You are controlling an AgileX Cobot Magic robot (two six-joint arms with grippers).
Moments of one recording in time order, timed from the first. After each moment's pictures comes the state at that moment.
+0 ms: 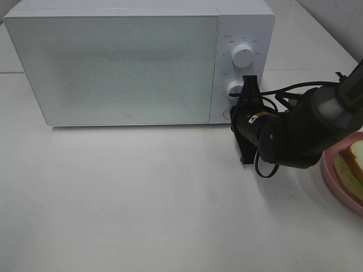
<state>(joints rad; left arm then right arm) 0.06 0.00 -0.52 -0.03 1.08 0.03 0.50 2.09 -0.82 0.56 -0.81 1.35</state>
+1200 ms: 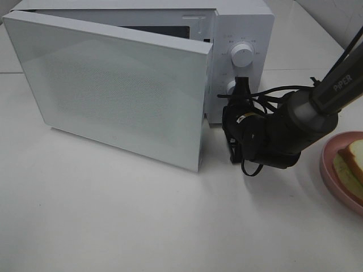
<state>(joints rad) 0.06 0.00 -0.52 -0.03 1.08 0.03 0.52 2.18 -0.93 0.64 -0.84 1.34</state>
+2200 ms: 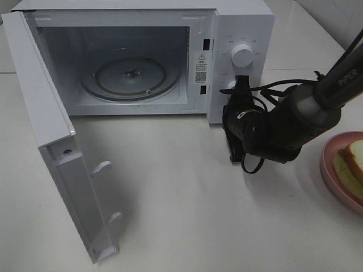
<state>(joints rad) 0.06 0.00 -0.52 -0.03 1.08 0.03 0.52 2.15 -0.94 0.67 -0.76 1.32</state>
